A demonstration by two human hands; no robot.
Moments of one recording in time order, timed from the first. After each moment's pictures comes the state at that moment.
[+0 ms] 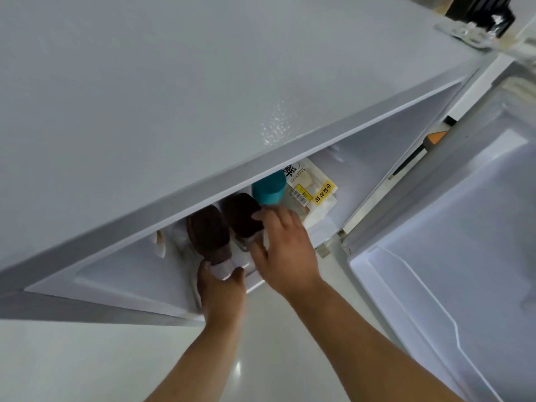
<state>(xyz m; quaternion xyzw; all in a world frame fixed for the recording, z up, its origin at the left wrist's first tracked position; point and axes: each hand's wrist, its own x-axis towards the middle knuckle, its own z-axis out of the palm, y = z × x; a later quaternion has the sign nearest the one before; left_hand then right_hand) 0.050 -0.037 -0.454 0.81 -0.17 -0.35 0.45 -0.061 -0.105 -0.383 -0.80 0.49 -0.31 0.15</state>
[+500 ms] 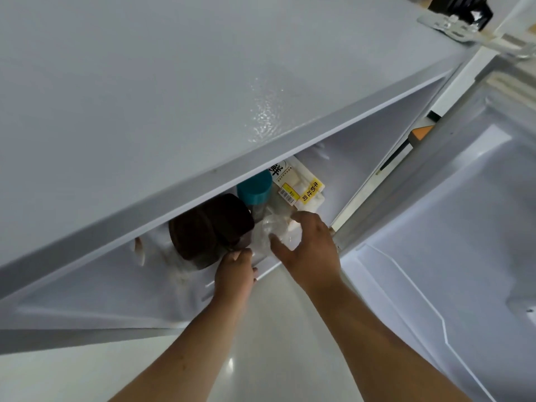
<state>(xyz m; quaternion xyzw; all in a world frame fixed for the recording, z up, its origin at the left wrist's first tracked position) 0.024 -0.084 -0.448 0.70 -0.13 -0.56 0.42 -0.122 -0.118 -0.420 -0.67 0.66 -0.29 0.18</state>
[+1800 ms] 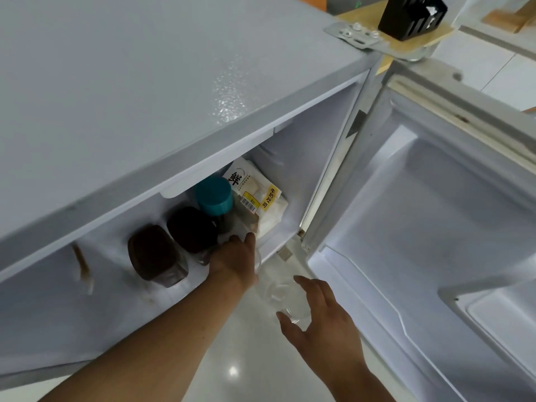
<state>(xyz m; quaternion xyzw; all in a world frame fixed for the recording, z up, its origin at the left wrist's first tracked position) -0.025 -0.144 -0.433 0.65 -0.73 -0.14 -0.18 -0.207 -0.009 -0.409 -0.69 0.66 -0.20 0.23</state>
